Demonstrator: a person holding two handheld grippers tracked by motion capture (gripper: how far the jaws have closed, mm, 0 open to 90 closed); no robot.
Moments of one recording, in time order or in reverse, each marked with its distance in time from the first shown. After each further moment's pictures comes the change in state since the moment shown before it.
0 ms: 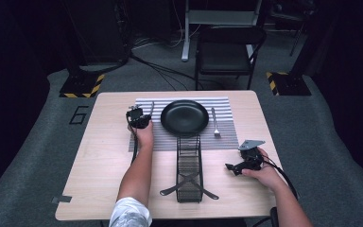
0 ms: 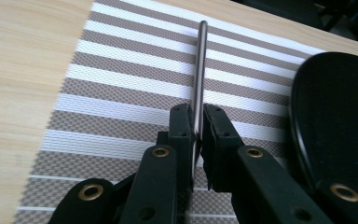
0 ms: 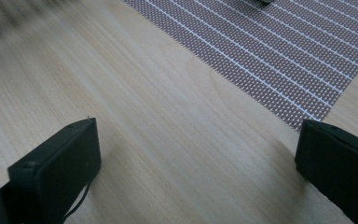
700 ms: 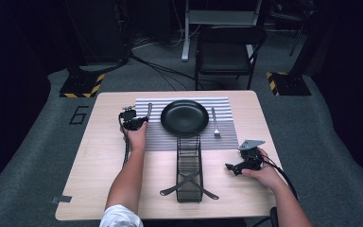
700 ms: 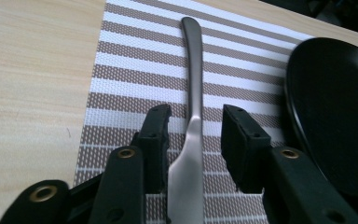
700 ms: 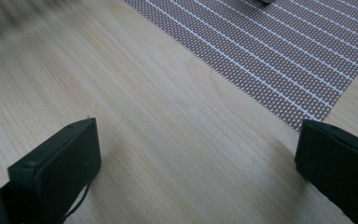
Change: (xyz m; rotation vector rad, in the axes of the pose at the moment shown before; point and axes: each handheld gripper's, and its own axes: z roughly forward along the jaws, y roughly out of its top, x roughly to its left) left arm 0.019 0.002 -0.024 0.060 -0.072 0.022; right arm 0.000 0.000 0.000 -0.001 0.000 0.001
